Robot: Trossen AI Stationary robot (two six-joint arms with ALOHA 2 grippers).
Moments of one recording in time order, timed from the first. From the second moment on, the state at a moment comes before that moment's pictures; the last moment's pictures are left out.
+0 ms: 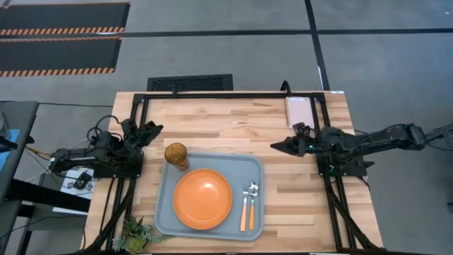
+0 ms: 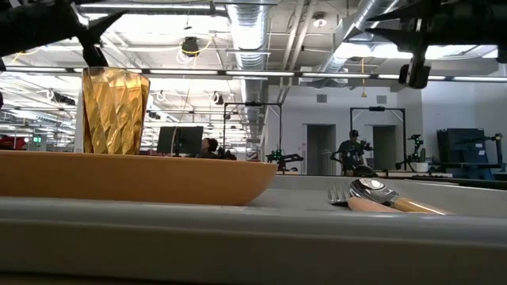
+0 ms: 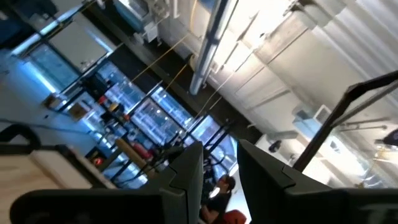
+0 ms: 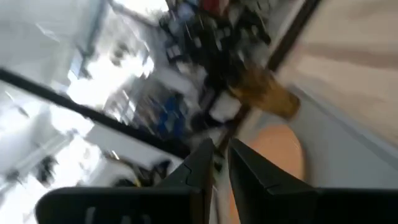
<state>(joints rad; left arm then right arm) 0.09 0.01 0.03 0.48 -0.16 -0.77 0.04 0.64 0.28 0.40 0.04 1.10</state>
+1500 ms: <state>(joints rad) 0.09 0.01 0.03 0.46 -0.28 -0.79 0.12 1.51 0.76 -0.27 -0.07 0.78</state>
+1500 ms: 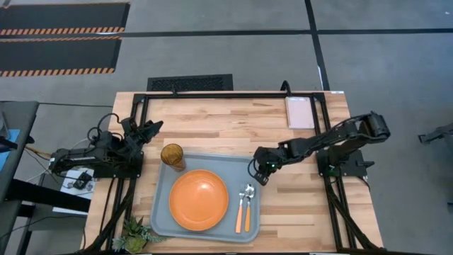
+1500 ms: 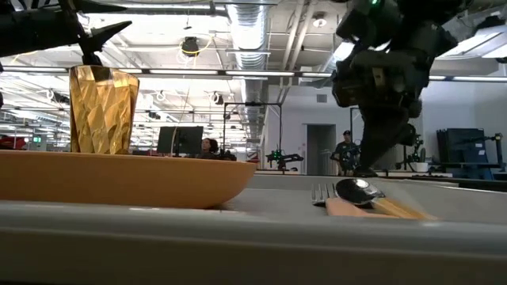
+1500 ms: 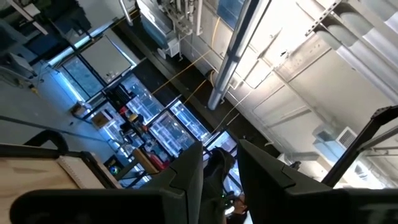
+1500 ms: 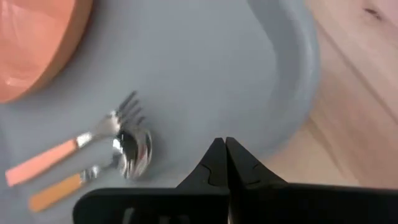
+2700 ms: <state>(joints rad) 0.09 0.01 0.03 0.45 -0.28 -0.81 -0.03 1.55 0.78 -0.32 -0.08 0.64</state>
